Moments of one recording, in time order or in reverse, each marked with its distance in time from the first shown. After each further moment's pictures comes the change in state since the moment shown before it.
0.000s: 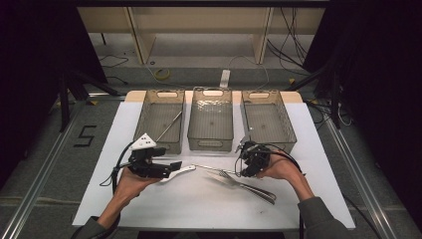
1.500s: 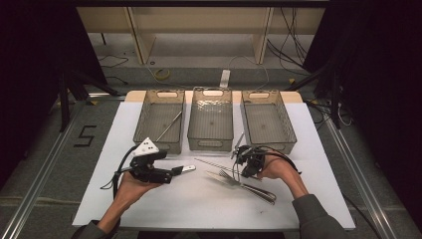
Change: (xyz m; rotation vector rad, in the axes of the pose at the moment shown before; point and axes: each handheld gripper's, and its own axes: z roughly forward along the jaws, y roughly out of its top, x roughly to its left) left arm -0.008 -0.004 -0.001 -0.008 -0.002 0.021; right arm 0.004 0.008 0.014 0.124 0.035 -0.097
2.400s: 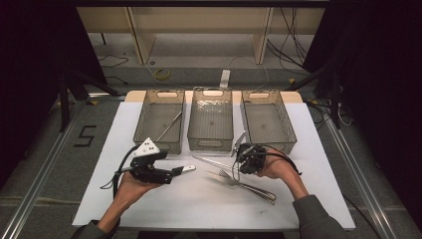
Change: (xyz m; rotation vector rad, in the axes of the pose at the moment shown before) left arm -0.001 0.000 0.001 0.010 -0.003 0.017; right arm 0.008 0.001 -0.018 -0.099 -0.066 -0.011
